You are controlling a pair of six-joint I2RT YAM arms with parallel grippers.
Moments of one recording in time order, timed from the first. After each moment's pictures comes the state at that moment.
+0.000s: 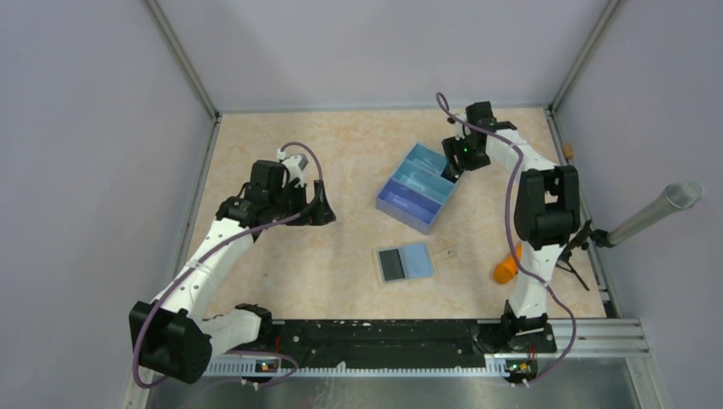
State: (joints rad) left arm -0.29 1.13 0.94 -0.61 0.30 -0.31; right arm 0.16 2.02 1.60 -0.67 -0.09 -0.16
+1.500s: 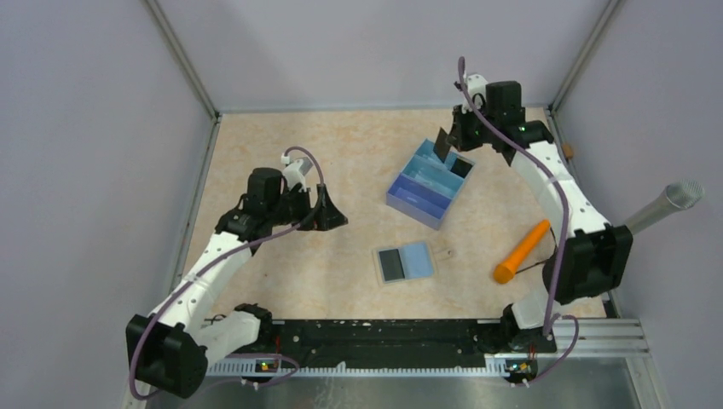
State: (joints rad) left arm -0.30 1.07 0.85 -0.48 0.52 -0.37; right arm 0.22 1.63 1.57 -0.61 -0.23 -0.07
